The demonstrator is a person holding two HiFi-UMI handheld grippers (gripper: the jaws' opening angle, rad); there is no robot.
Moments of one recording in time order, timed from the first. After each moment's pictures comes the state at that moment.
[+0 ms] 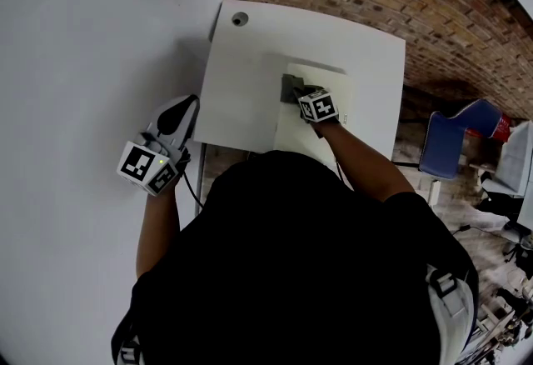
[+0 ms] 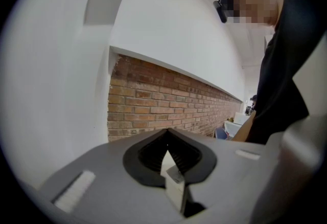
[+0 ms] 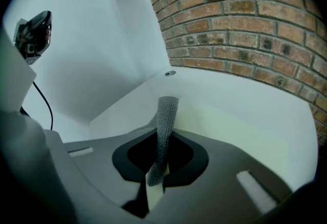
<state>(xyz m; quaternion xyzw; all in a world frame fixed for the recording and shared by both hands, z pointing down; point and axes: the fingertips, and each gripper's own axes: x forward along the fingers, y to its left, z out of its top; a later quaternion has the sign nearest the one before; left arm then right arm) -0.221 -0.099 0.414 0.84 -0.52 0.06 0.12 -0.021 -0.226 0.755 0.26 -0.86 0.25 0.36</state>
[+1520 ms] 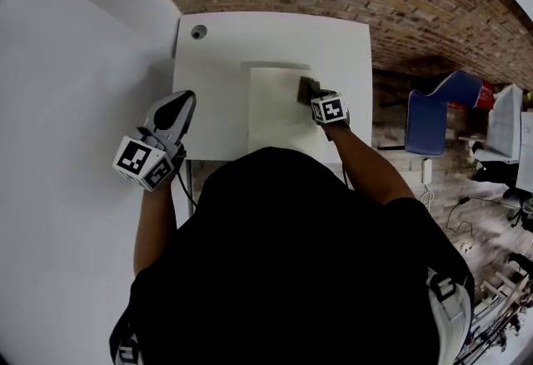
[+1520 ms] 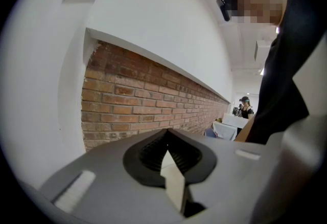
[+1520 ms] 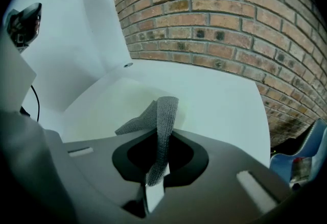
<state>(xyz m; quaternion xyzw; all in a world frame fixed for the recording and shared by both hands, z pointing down) -0.149 -0.159 0.427 0.88 -0.46 0.05 0.12 0.161 -0.256 0.777 0.39 -0.78 0.26 0.40</state>
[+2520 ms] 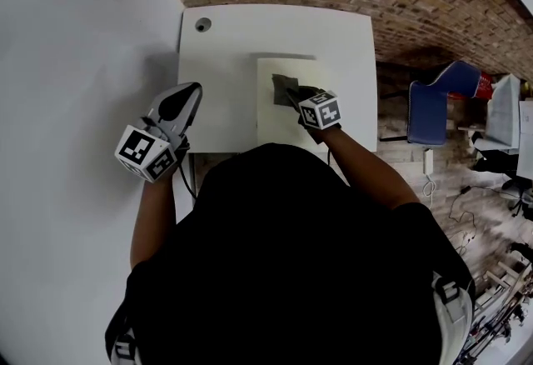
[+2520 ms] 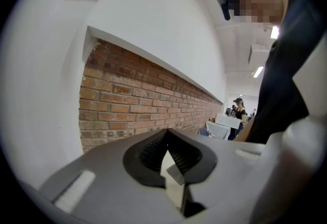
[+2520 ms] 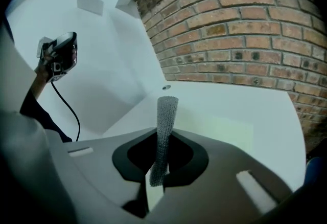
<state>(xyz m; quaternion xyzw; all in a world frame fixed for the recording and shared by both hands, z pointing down) -0.165 -0.145 0.426 0.90 -0.42 0.04 0.13 0.037 -0.195 0.681 0.30 -0.87 0.28 0.28</state>
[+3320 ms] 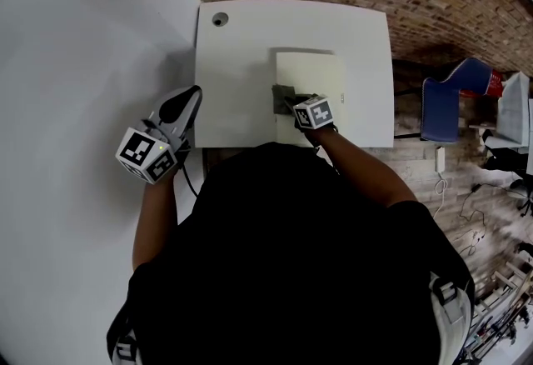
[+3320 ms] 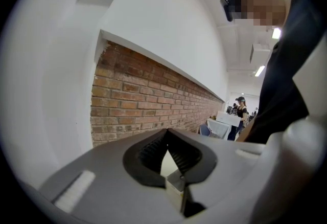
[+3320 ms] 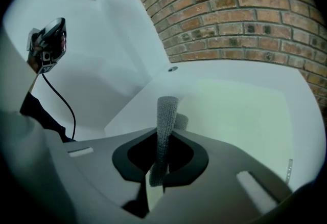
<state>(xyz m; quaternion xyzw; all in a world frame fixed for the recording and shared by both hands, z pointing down) -0.219 -0.117 0.435 0.89 -0.43 0.05 0.14 -0.024 -0.148 0.748 0.28 -0.84 0.33 0.32</state>
